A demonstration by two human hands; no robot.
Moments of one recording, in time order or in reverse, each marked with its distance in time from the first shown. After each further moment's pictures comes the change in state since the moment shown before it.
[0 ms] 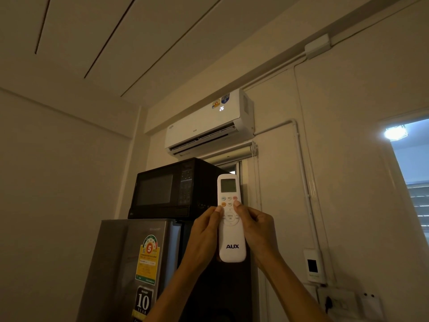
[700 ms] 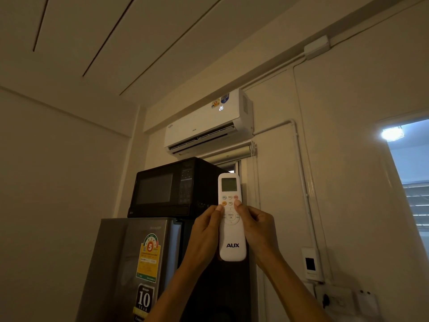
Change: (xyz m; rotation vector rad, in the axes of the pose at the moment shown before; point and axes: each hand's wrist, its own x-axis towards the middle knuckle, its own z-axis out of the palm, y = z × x) left_hand -0.004 0.006 0.000 -0.021 0.014 0.013; right_hand -0.005 -0.005 0.002 -0.019 0.034 -0.010
